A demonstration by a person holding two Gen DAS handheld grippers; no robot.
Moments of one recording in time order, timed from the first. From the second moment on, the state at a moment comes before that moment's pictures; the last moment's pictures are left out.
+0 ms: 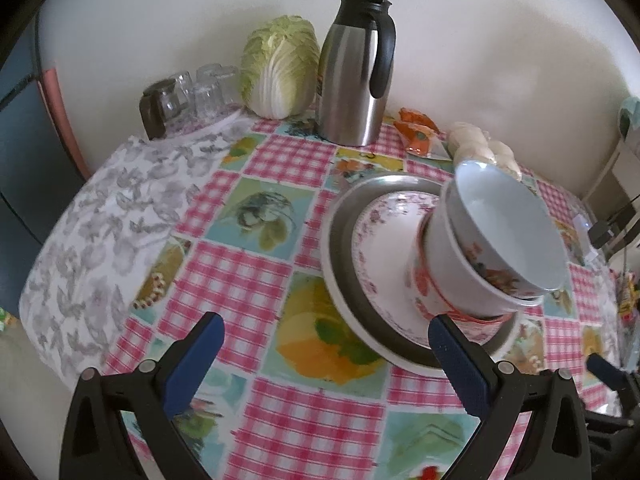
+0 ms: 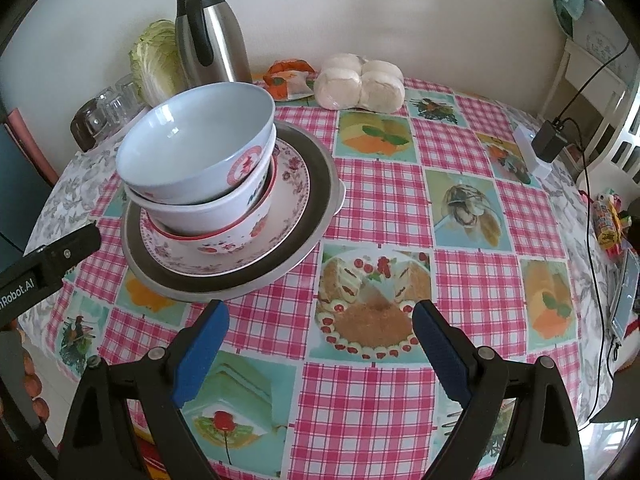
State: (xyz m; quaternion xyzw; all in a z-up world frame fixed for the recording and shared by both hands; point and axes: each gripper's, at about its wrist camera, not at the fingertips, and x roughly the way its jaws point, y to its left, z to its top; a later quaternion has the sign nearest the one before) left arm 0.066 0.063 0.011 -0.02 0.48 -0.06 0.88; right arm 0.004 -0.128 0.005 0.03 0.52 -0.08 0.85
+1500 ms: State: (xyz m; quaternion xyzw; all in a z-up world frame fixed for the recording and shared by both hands) left arm 0.079 0.054 -0.019 0.05 0.48 -0.11 0.87; right arm 0.010 -0.124 -0.007 0.02 0.54 -0.09 0.84
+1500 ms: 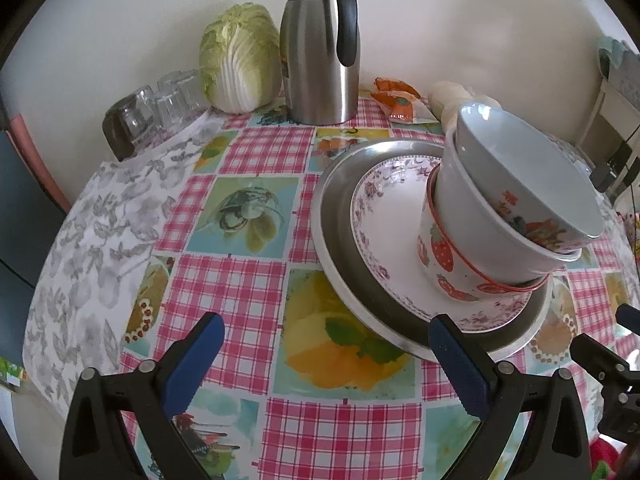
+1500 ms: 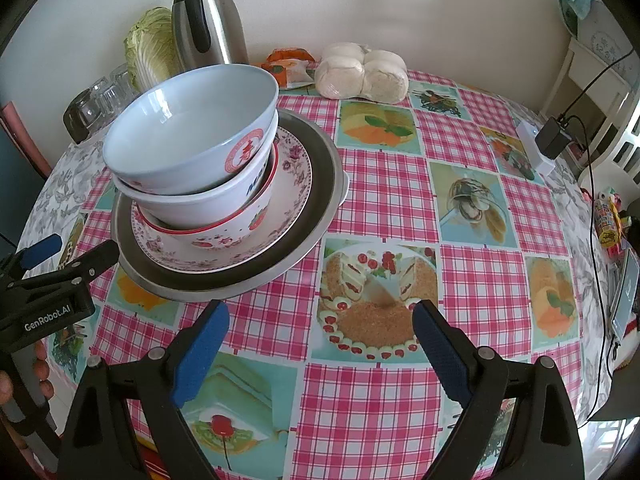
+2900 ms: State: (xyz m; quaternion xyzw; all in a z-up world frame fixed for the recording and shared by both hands) left arm 0.072 0.053 -0.007 0.03 0.47 -0.11 0.88; right arm 0.009 -0.124 -0.004 0.03 0.54 -0.08 0.84
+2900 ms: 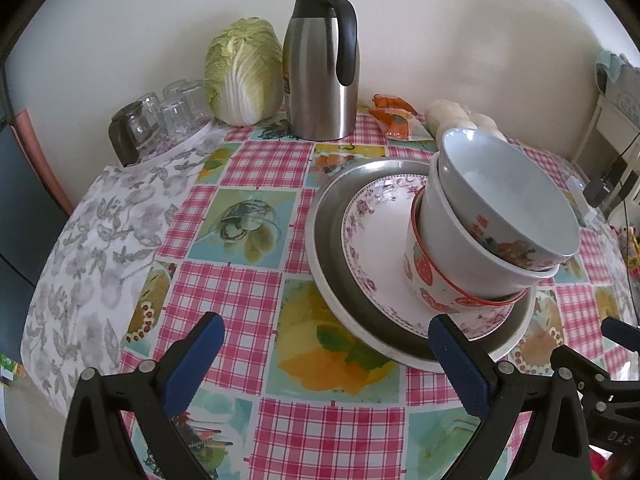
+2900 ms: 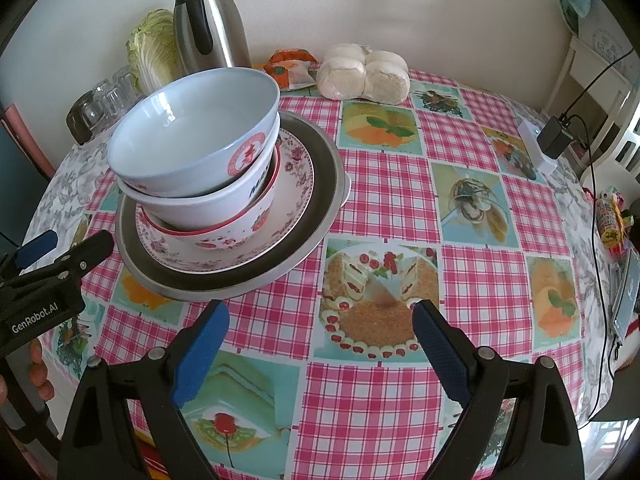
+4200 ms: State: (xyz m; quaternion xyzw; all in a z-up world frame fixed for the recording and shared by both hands) left arm 0.076 0.059 -0.008 0.01 0.48 -0.10 0.87; right arm 0.009 -0.124 -0.007 0.03 0.54 -0.08 0.84
